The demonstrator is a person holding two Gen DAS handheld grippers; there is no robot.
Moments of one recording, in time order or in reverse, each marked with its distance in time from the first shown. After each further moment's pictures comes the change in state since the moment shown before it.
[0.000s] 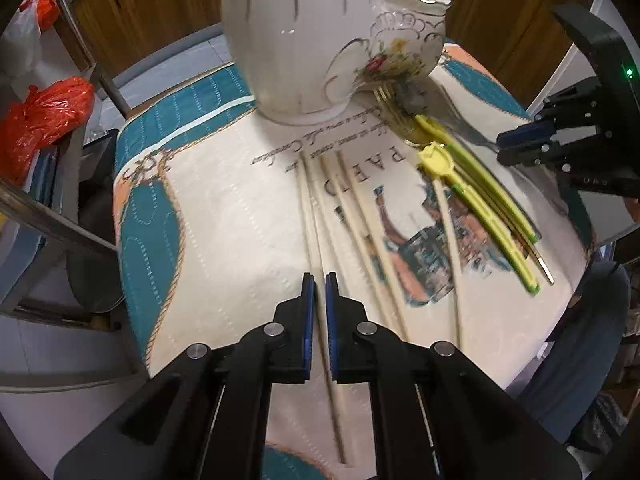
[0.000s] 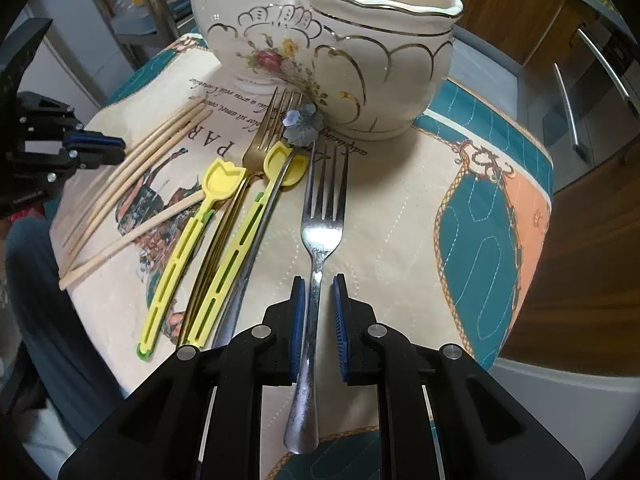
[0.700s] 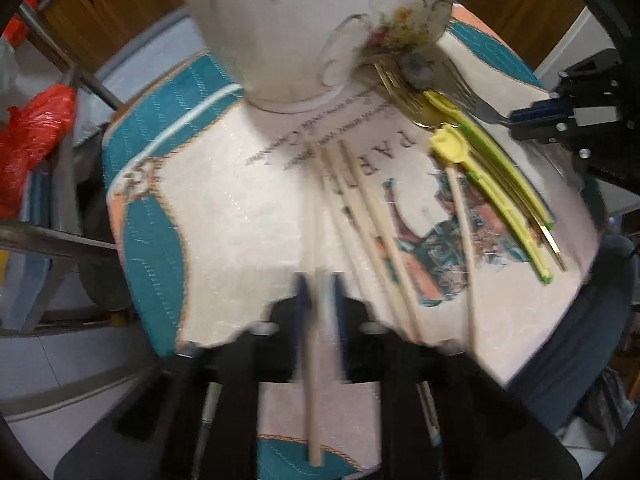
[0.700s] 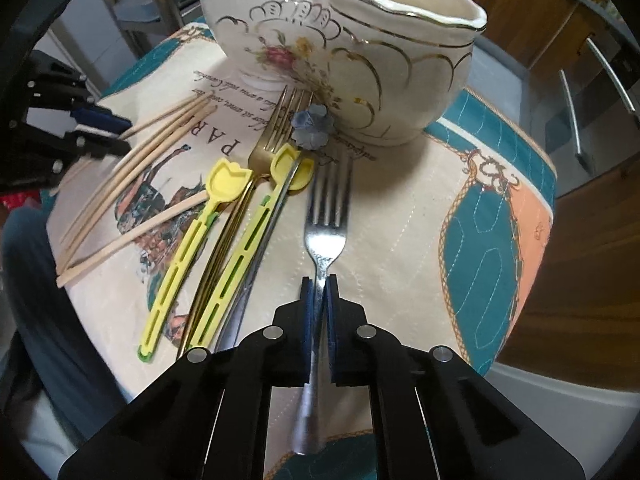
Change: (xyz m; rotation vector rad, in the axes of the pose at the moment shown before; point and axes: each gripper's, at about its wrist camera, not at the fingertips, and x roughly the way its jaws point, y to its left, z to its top) left arm 0.011 -0.002 0.030 0.079 0.152 0.040; right arm 0.000 0.013 0.004 -0.023 -0.003 -0.016
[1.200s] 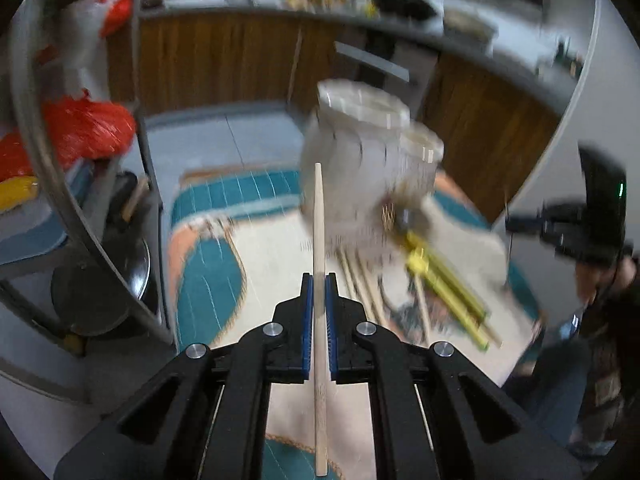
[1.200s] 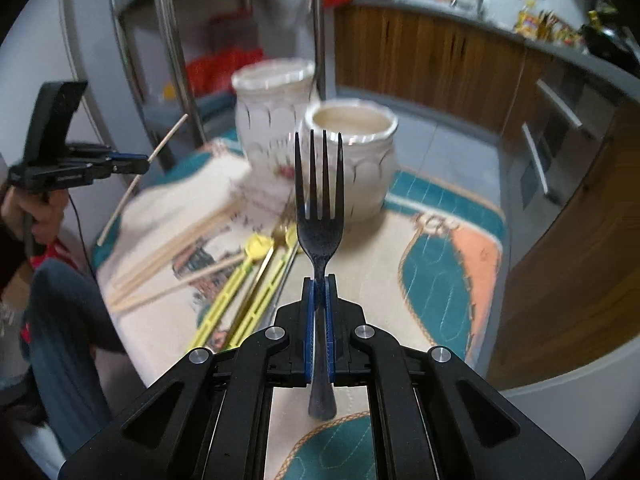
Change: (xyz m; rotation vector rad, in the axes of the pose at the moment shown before) left arm -0.073 0.051 -0.079 -0.270 -0.623 -0.160; right arm -0.080 -0.015 -0.069 0.091 -0.487 0.036
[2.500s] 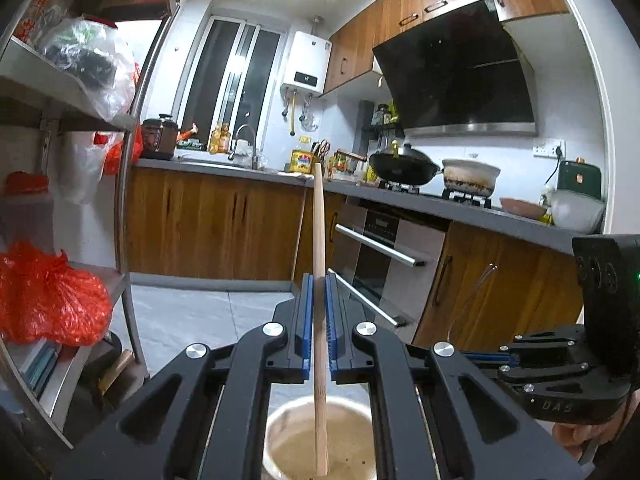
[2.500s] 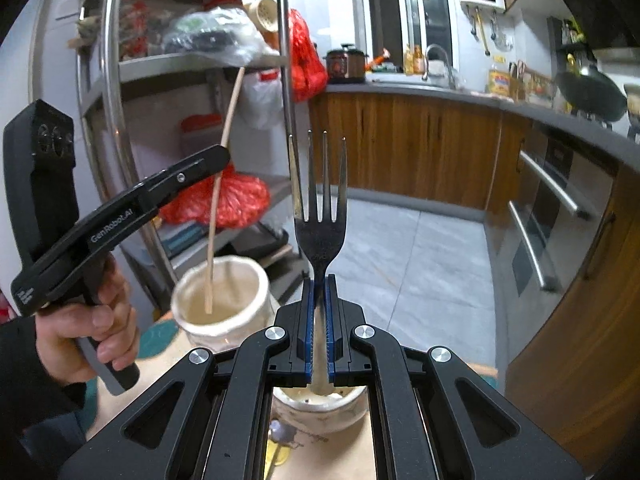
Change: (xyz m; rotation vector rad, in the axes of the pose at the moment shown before) left arm 0.056 -0.055 0.144 0.044 -0.593 0.061; right arm 0.040 -0.026 0.127 0.057 -0.252 -0.053
